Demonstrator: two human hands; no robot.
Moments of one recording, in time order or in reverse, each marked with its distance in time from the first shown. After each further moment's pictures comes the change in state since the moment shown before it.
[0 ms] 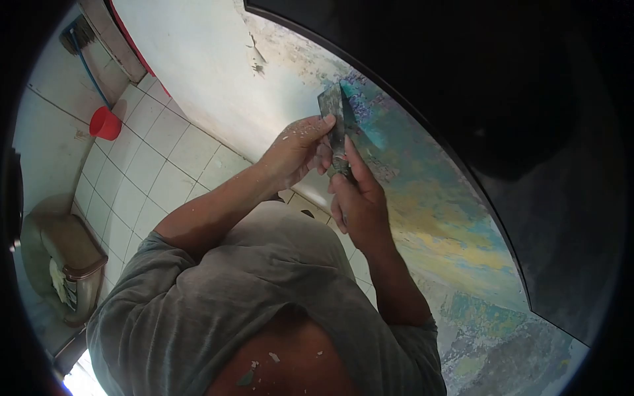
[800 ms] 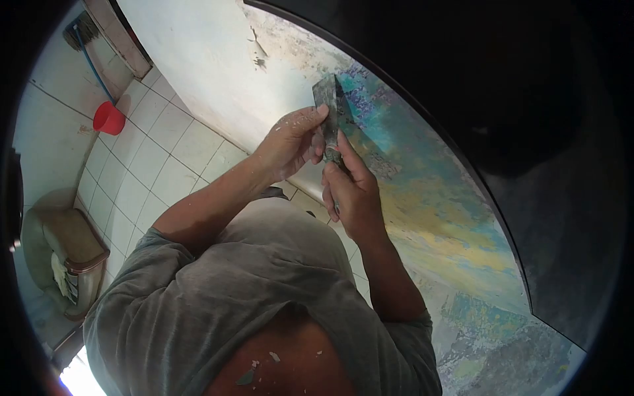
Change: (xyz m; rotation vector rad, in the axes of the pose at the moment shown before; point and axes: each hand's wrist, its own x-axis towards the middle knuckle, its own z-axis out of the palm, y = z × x) left_hand -0.002 0.002 -0.010 -0.038 0.017 0.040; right_hand 0.013 0.014 0.005 0.110 -0.051 -0.002
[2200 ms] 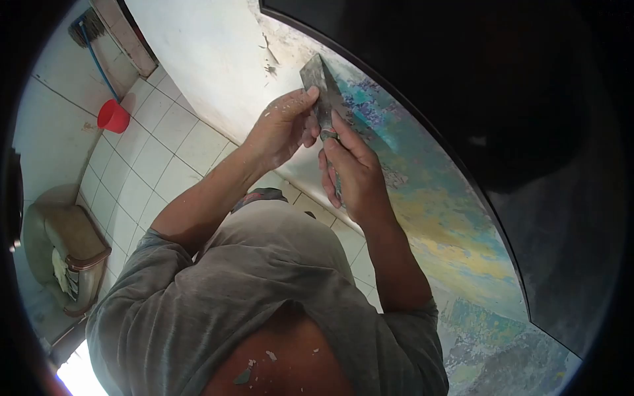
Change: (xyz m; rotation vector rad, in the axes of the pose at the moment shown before) left_hand -0.001 0.040 0.002 0.087 0.074 0.141; right_hand 0.033 -0.032 0.021 0.031 -0.101 0.000
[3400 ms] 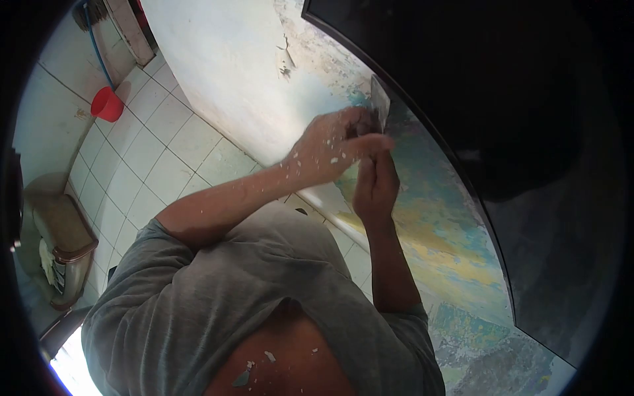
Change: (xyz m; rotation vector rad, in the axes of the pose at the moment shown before) left_hand -0.005 -0.005 0.035 0.979 0.009 0.298; right_hand 0.019 0.063 -0.055 -0.732 0.242 -0.691
